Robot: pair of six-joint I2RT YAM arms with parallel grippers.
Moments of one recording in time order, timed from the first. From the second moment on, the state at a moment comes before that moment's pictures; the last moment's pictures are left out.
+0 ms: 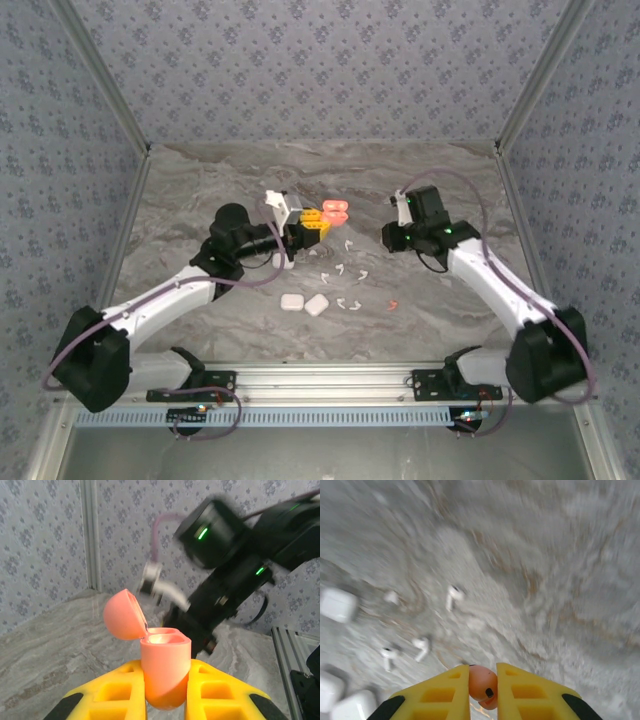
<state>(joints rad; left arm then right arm) -0.65 1.26 0.74 0.52 0.61 -0.12 0.38 1.23 0.96 -0.54 -0.12 0.19</state>
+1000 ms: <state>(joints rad) -0.70 1.45 0.84 0.58 0.65 -0.18 0.63 1.05 1.05 -0.37 -0.06 -0.10</state>
